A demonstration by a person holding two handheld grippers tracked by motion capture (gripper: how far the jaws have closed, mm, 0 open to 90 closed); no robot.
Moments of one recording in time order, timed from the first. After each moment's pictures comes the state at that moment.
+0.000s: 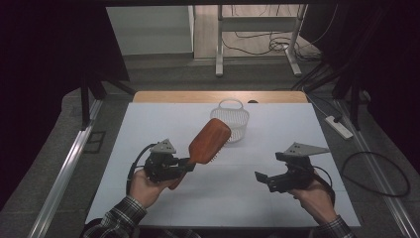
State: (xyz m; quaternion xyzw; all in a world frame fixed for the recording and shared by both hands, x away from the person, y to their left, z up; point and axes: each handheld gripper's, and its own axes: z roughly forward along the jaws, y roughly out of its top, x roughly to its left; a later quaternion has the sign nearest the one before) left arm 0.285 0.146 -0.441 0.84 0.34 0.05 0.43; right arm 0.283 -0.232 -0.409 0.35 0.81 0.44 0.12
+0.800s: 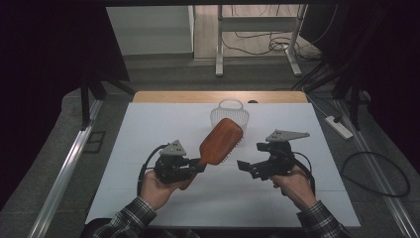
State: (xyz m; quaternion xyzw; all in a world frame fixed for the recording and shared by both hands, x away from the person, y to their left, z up) left arm 0.283 0.121 -0.439 0.83 0.32 0.04 0.46; right arm 0.310 -0.190 -0.399 0.35 0.81 0.48 0.07
